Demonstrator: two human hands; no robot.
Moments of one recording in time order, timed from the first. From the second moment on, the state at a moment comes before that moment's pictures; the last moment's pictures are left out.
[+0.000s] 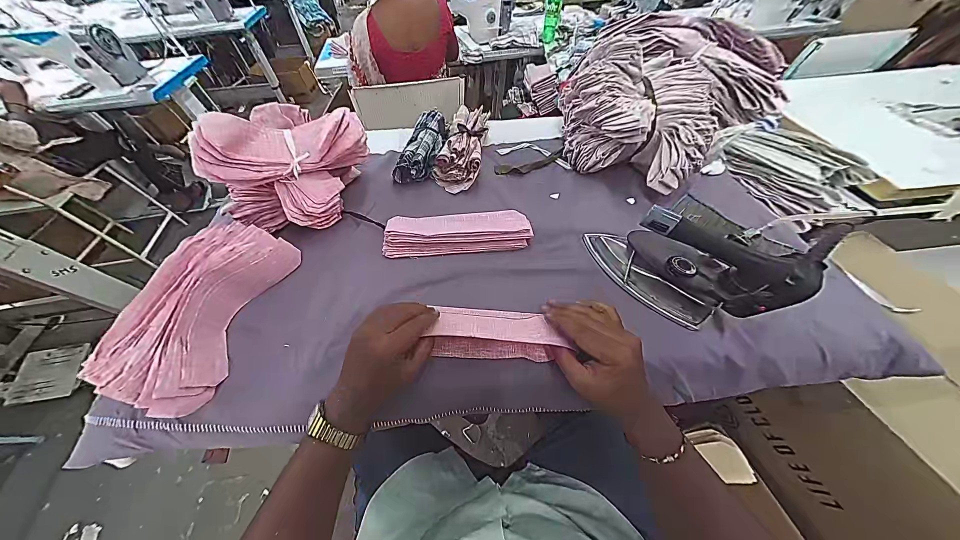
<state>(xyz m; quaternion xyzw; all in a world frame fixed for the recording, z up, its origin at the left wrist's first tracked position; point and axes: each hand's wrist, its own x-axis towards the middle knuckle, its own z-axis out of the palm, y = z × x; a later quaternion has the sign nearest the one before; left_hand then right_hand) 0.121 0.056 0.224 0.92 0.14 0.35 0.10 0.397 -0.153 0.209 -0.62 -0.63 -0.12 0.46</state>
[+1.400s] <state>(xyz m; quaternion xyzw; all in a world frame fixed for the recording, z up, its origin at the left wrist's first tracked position) 0.129 0.057 0.232 0.93 0.18 0.26 0.18 0.413 -0.151 0.216 -0.65 -0.61 0.05 0.45</state>
